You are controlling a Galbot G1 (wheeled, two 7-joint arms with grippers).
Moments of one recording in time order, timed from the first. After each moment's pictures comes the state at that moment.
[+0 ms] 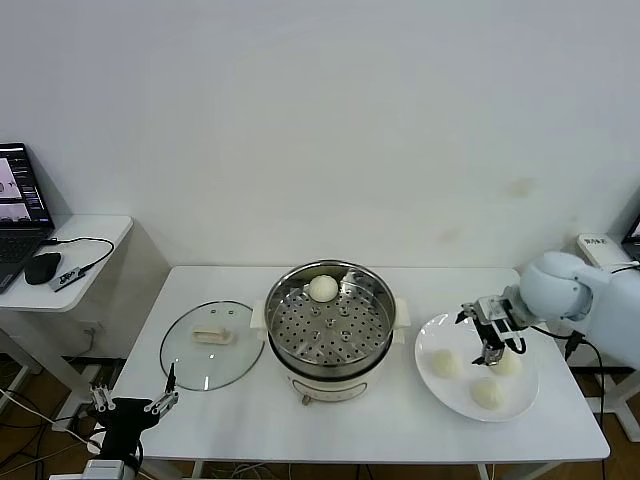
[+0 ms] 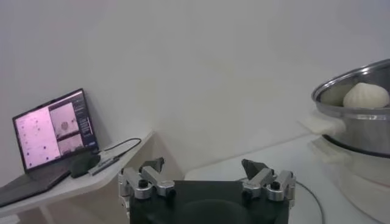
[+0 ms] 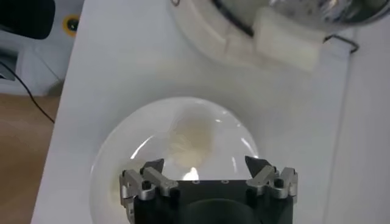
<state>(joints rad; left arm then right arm) 1.81 -1.27 -0.70 -2.25 0.01 0.13 -0.17 0.30 0.42 -1.16 1.66 0.05 -0.29 -0.96</state>
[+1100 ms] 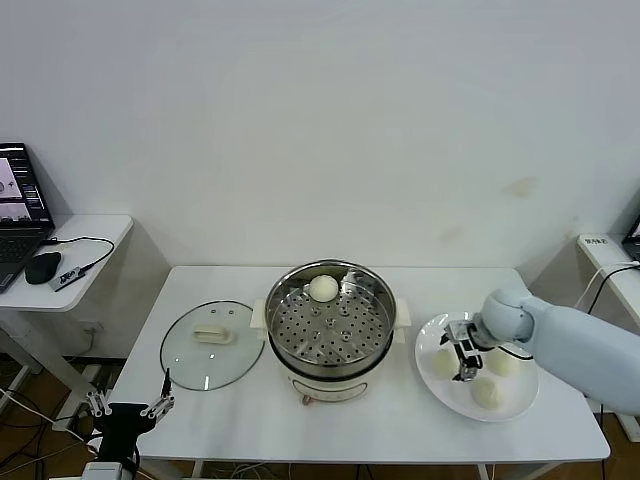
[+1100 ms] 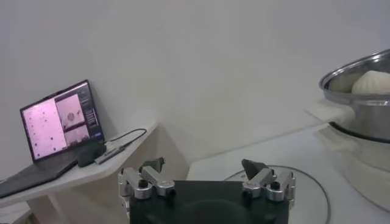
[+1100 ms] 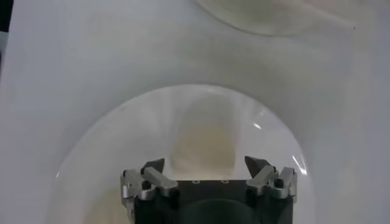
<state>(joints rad) 1.81 -1.28 -0.71 -2.22 0.01 0.13 -0.17 -0.05 0.64 -0.92 1.38 -0.08 -0.27 -0.94</state>
